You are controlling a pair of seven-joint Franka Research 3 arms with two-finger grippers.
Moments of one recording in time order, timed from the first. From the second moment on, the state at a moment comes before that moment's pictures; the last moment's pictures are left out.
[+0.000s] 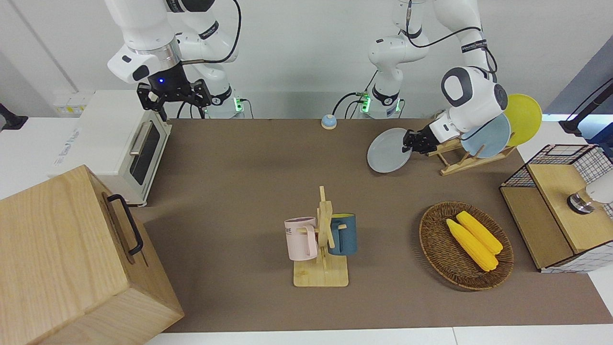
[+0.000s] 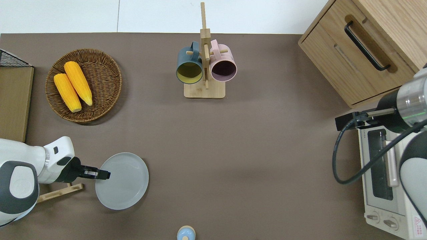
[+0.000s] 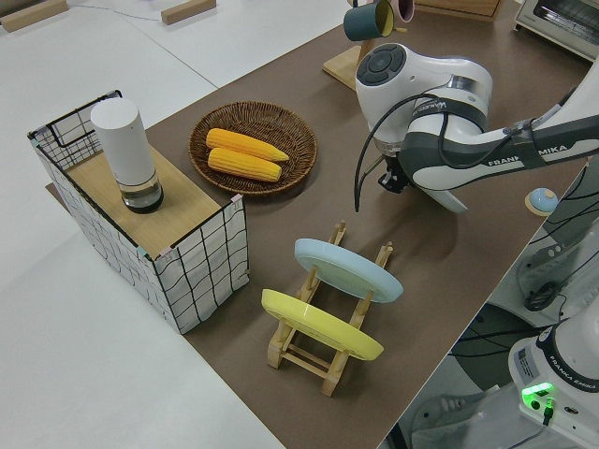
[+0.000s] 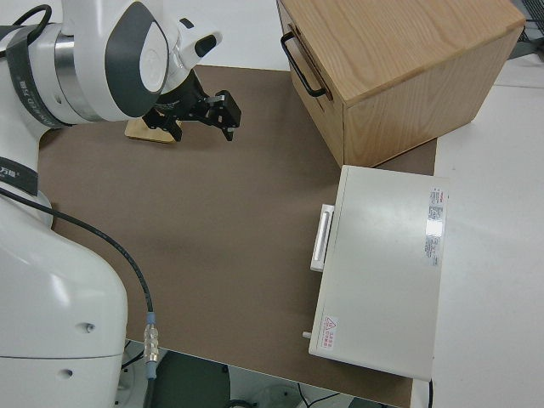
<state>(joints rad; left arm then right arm) 0.17 -0.10 -0.07 -2.35 -0.46 1.94 0.55 -0.15 0.02 0.27 -1.49 -0.02 1.48 0.04</state>
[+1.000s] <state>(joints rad) 0.14 -0.10 -0.12 -2.29 -0.37 2.00 0.40 -0.15 0.02 0.27 -1.49 -0.02 1.48 0.04</state>
